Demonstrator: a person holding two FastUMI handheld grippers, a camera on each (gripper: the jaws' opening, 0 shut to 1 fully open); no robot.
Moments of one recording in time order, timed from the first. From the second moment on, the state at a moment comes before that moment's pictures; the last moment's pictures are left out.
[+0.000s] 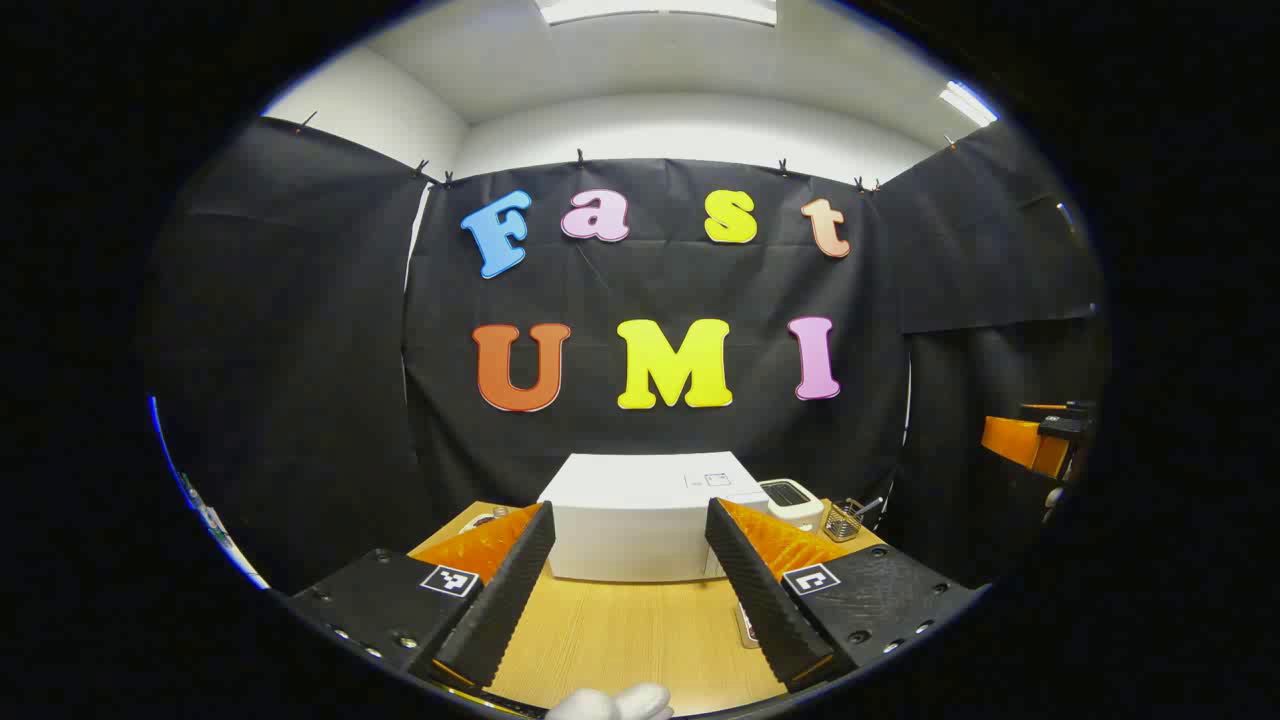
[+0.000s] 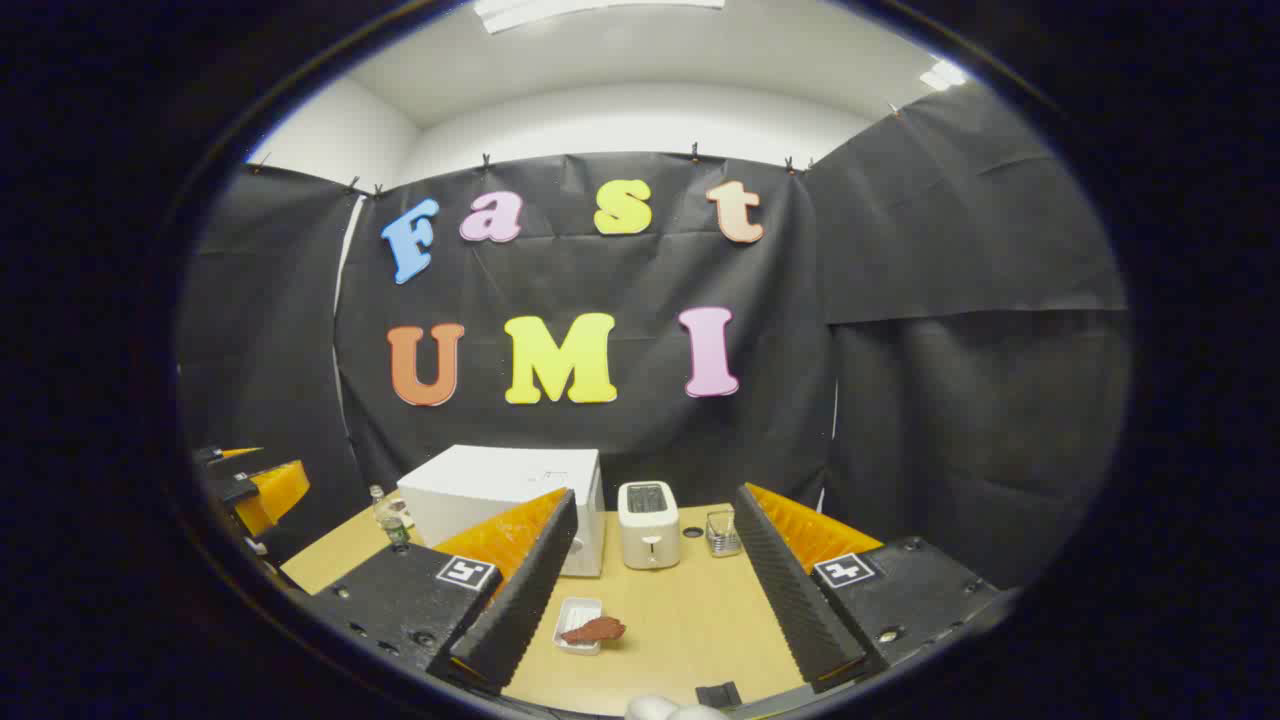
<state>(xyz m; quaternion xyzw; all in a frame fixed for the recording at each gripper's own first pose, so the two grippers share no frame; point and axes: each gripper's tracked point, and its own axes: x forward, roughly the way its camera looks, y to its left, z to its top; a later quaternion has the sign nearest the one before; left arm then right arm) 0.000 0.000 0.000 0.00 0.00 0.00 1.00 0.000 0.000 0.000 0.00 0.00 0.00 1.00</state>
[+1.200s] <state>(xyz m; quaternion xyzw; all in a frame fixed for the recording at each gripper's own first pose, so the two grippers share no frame) 0.092 -0.048 -0.082 0.00 0.01 -0.01 1.00 0.022 -0.020 0.026 0.00 -0.01 0.00 1.00</state>
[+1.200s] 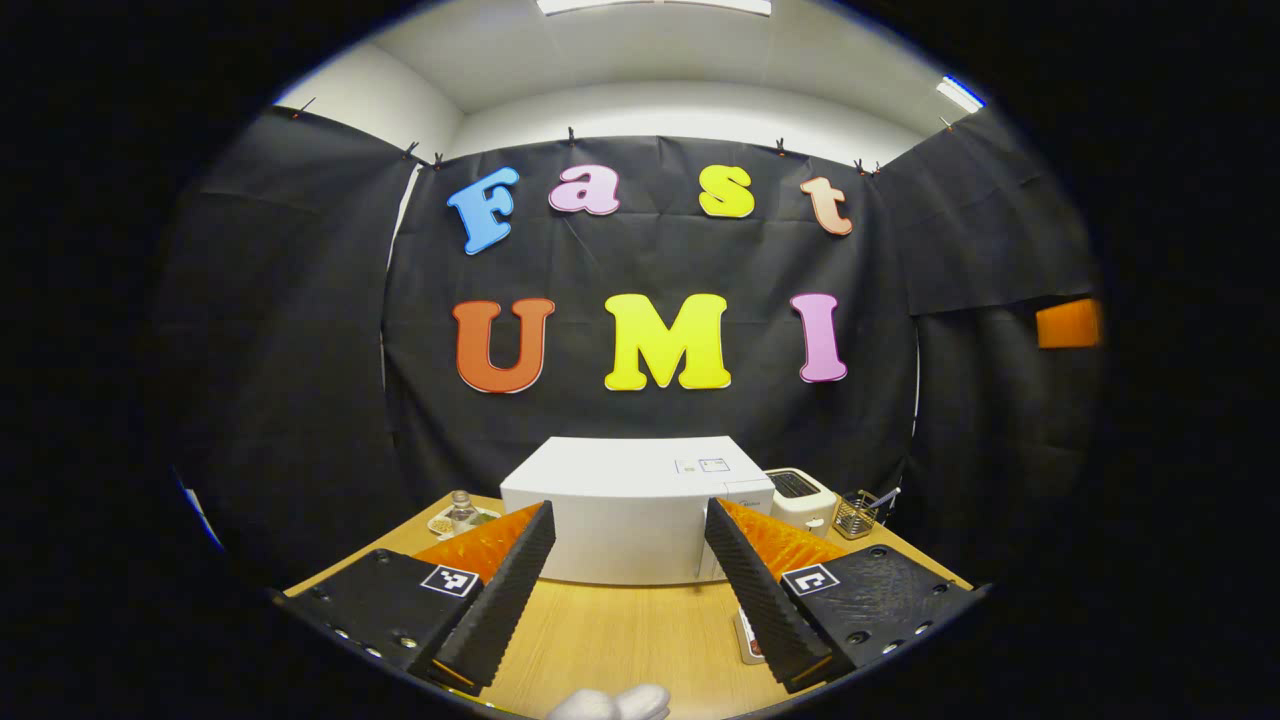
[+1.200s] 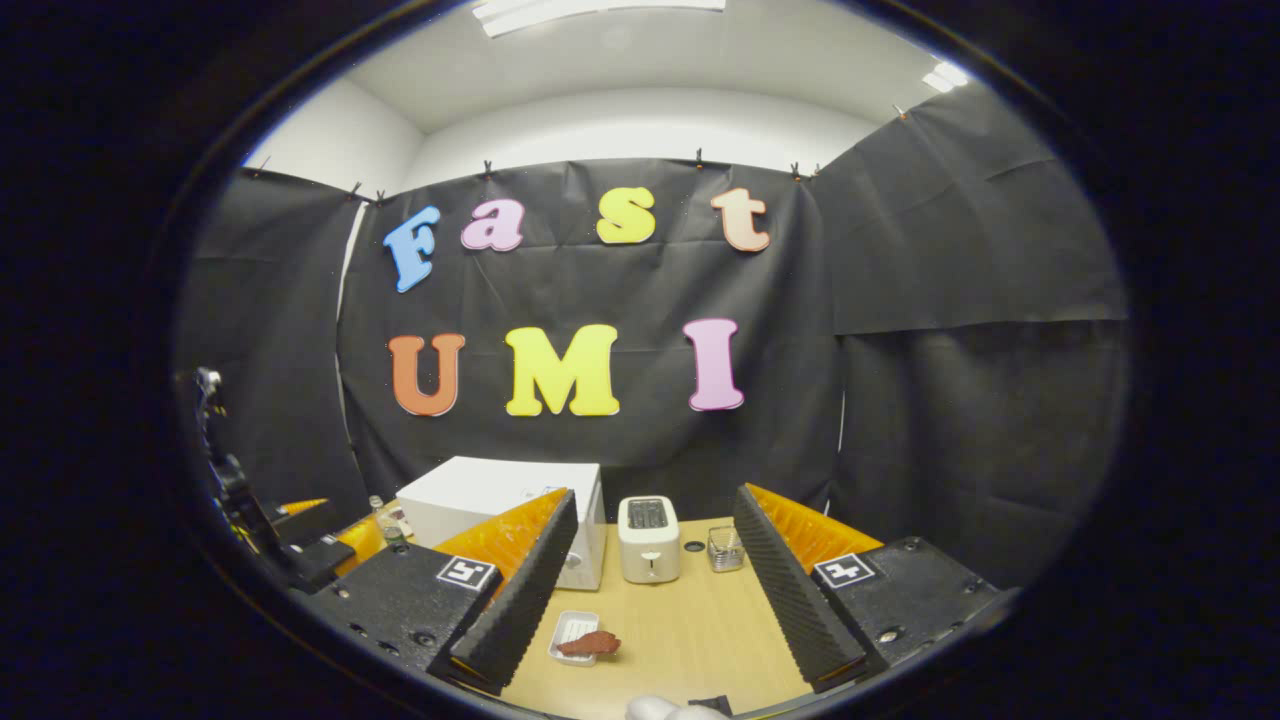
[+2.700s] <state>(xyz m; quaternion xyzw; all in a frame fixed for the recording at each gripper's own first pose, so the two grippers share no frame) 0.327 -0.147 -0.270 0.00 0.09 -0.01 1.00 0.083 -0.135 -0.036 -0.03 0.09 -0.08 0.99</state>
